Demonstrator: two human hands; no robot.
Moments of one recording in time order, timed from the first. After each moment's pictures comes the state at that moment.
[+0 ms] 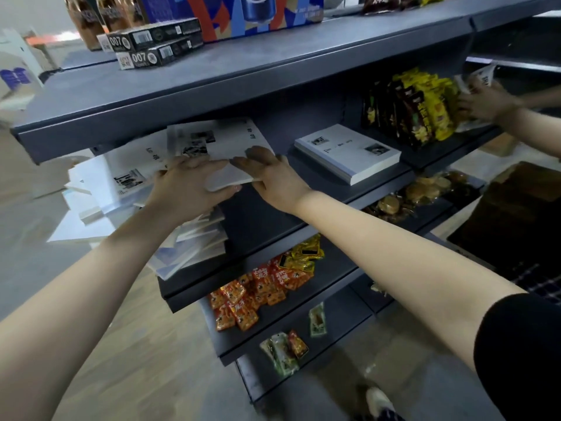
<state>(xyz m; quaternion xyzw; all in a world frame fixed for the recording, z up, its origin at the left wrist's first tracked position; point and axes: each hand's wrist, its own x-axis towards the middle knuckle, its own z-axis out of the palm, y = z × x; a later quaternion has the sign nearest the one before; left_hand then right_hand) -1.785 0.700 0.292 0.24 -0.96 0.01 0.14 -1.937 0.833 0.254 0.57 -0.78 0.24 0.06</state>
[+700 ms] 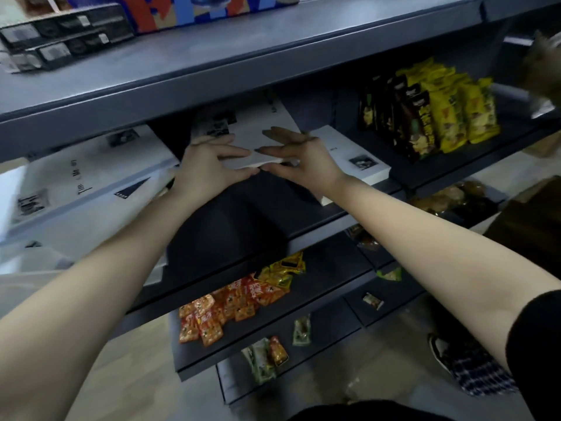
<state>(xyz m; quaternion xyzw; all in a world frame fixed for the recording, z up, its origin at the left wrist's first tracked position) -1.947 0.772 0.295 0.22 -0.92 -0.21 0.27 -2.107 0.901 0.260 0.62 -0.67 0.41 0.06</state>
